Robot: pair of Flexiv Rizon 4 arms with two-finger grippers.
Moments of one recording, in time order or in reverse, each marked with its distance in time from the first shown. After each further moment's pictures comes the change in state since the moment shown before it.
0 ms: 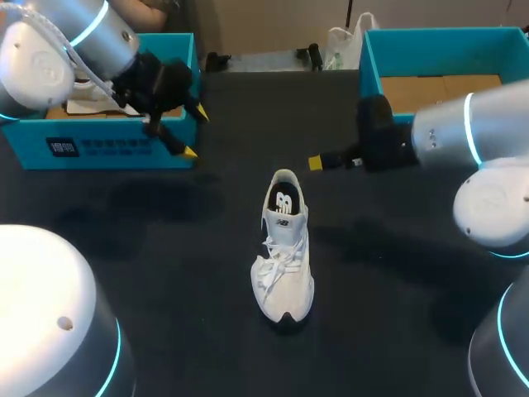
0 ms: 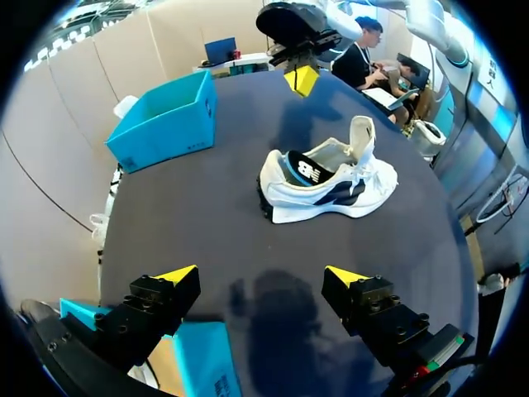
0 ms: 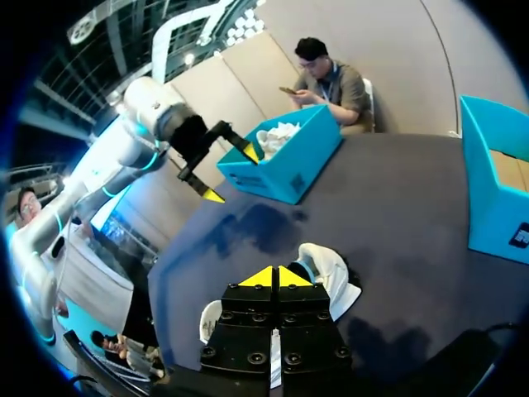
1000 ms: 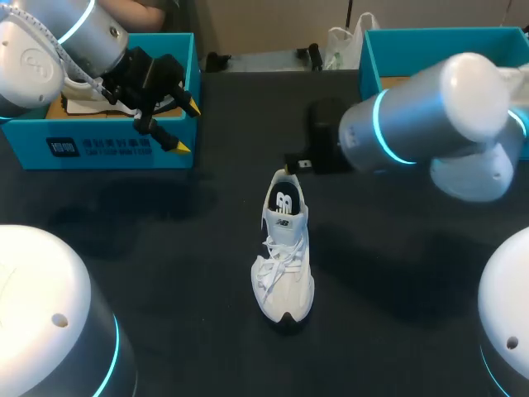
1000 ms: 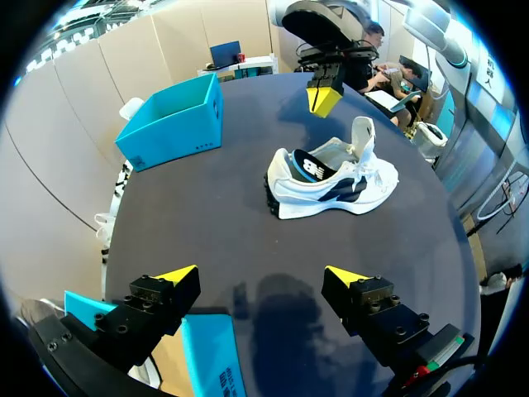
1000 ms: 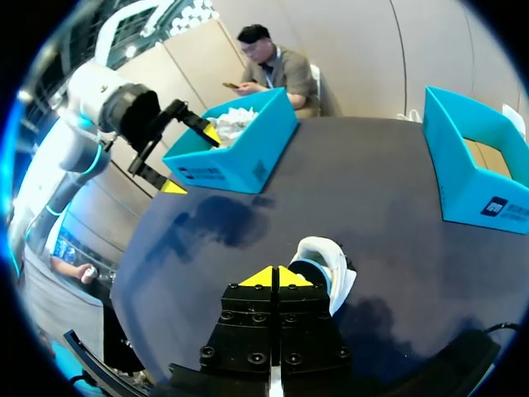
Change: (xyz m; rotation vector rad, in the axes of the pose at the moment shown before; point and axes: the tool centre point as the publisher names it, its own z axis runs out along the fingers) left arm -0.003 0.007 -0.008 0.015 -0.015 -0.005; right arm 0.027 0.000 0.038 0.081 -0.335 0.111
